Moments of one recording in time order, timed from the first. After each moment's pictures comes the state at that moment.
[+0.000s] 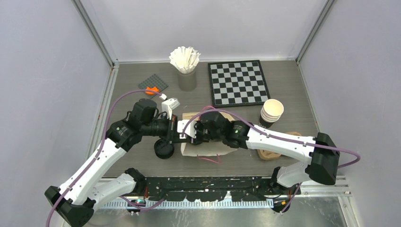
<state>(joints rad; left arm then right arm) -0.61 0.91 0.99 -0.76 0.57 -0.40 1.10 1.39 1.08 -0.27 -0.08 -0.54</state>
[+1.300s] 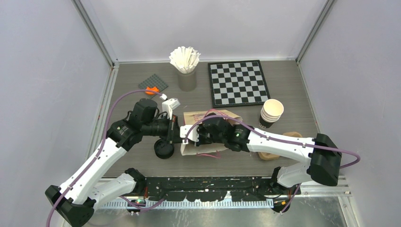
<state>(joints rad) -0.61 0.91 0.99 -0.76 0.57 -0.40 1.10 1.37 0.97 -0.19 -0.04 -0.63</state>
